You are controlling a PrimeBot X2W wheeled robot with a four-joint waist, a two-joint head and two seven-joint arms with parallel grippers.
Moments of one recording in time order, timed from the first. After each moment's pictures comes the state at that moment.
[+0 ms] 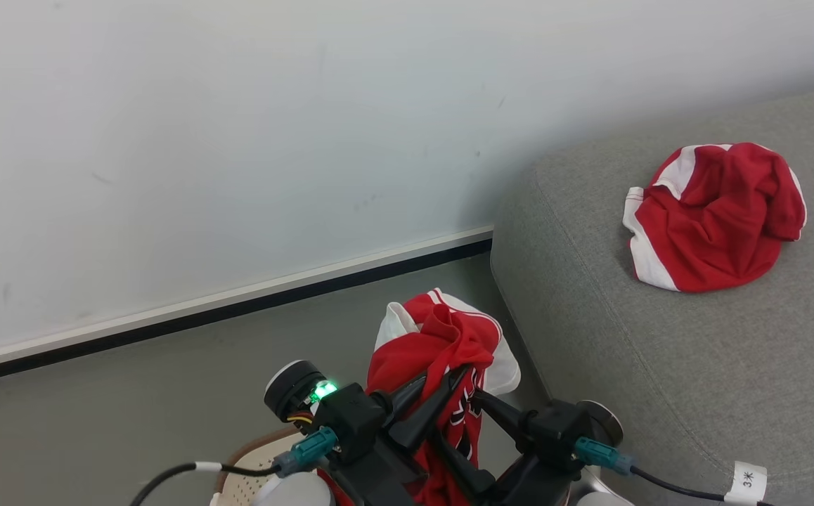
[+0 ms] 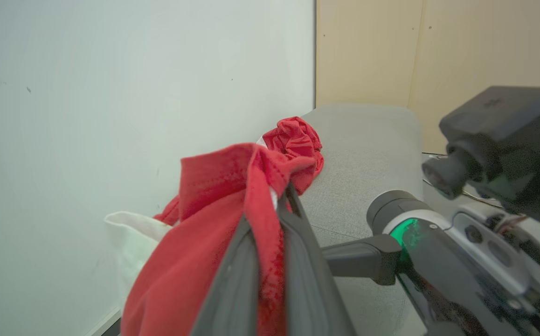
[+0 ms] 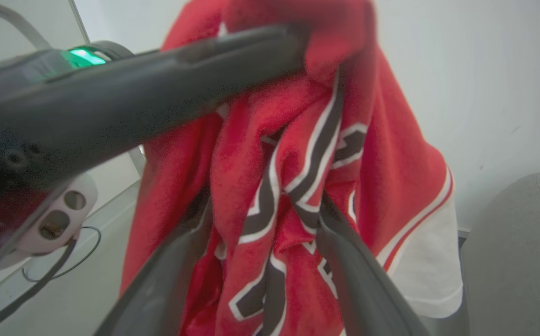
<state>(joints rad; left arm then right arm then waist) -0.47 0.10 -0.67 0.18 -0.22 -0.13 -0.23 -0.39 -0.30 0.97 0.30 0.50 0.13 -0.26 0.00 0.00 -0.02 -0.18</state>
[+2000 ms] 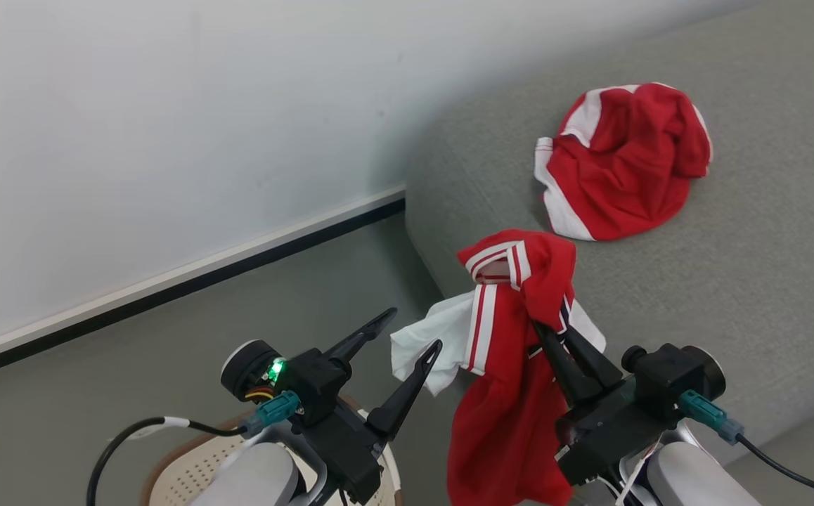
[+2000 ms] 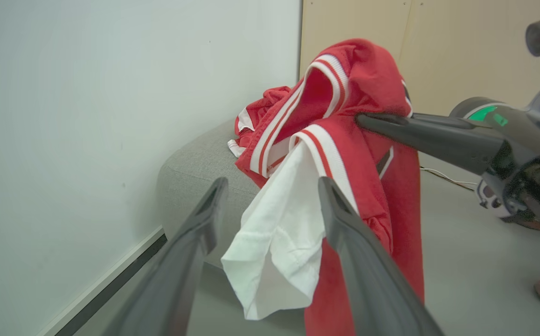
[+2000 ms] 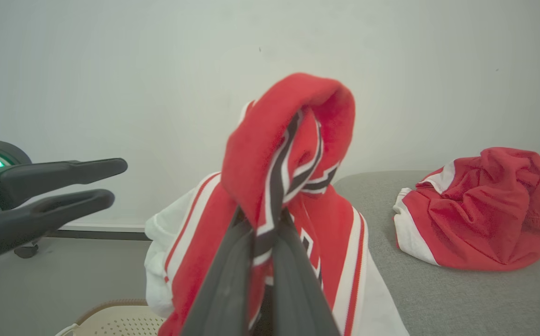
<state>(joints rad) -0.55 0.19 -0.71 0.24 -0.34 -0.08 -0.20 -0.34 -0.32 0.62 0.20 0.34 0.13 -0.26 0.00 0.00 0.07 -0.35</state>
